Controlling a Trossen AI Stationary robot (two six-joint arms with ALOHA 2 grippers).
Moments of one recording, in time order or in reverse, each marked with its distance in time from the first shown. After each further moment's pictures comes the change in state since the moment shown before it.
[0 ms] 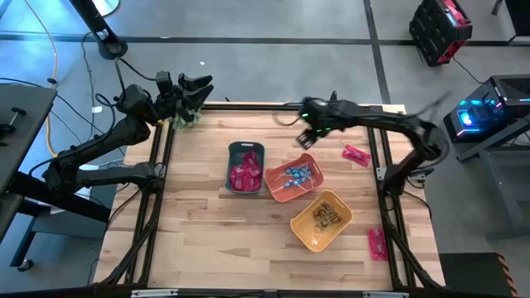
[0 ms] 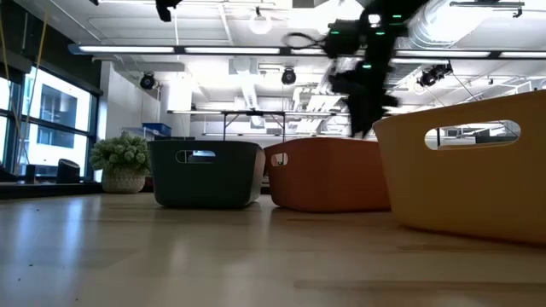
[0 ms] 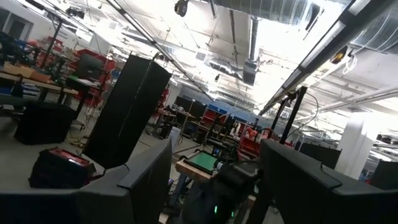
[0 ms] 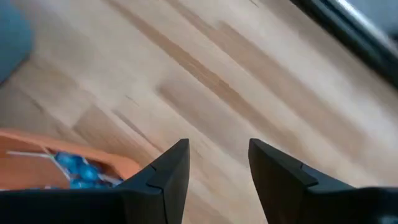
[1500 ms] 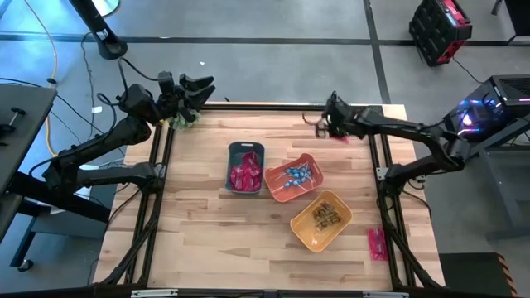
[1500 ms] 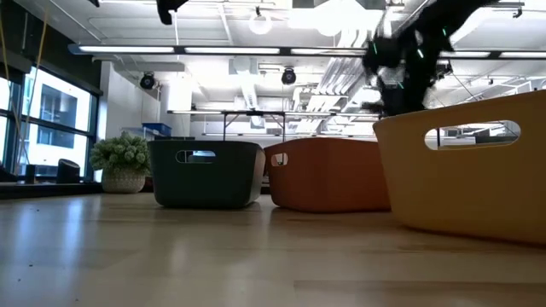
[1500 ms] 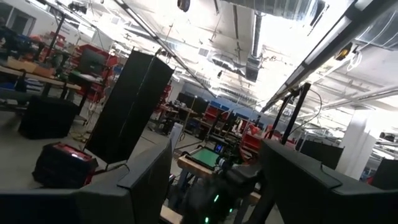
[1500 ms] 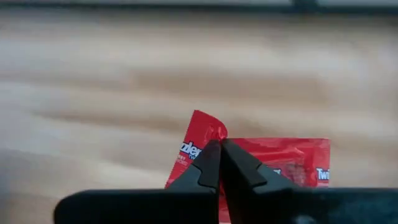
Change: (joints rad) left arm 0.001 0.009 0.000 -0.015 -0.002 0.001; right arm -0.137 -0.240 -0.363 0.208 0.113 0.489
